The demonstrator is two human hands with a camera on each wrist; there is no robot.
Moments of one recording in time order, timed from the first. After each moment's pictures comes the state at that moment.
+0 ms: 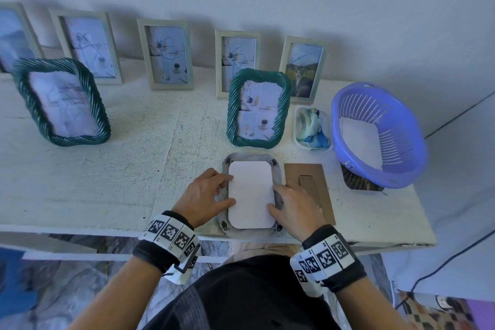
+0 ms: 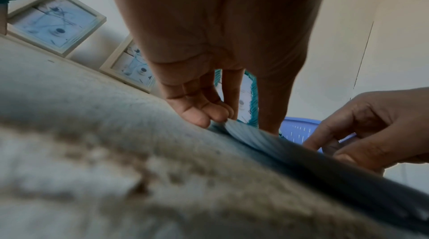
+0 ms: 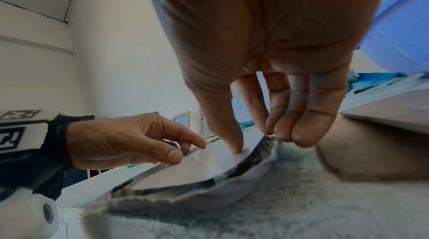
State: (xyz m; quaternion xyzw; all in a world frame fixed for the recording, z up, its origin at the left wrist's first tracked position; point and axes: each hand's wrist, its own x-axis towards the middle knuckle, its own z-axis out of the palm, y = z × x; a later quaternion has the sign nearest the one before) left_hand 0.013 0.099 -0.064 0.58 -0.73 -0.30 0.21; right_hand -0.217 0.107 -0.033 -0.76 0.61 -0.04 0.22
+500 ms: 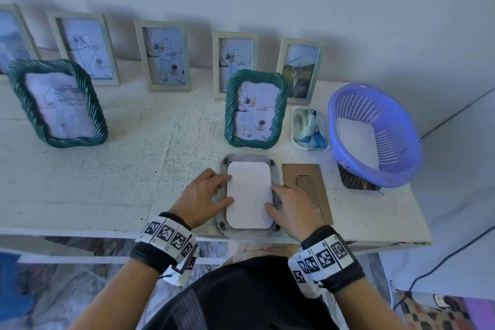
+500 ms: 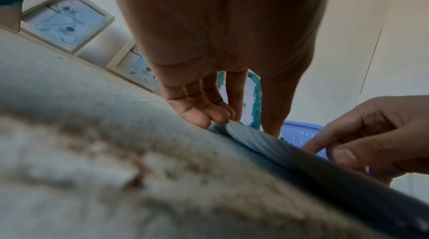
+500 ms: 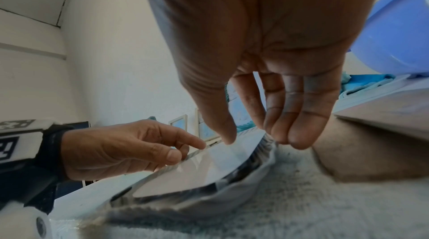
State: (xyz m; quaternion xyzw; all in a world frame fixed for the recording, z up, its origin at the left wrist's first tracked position) left_hand 0.016 0.099 -0.071 0.57 -0.73 -0.30 0.22; right_hand -0.217 0.111 -0.027 -0.76 0.61 -0.07 0.24
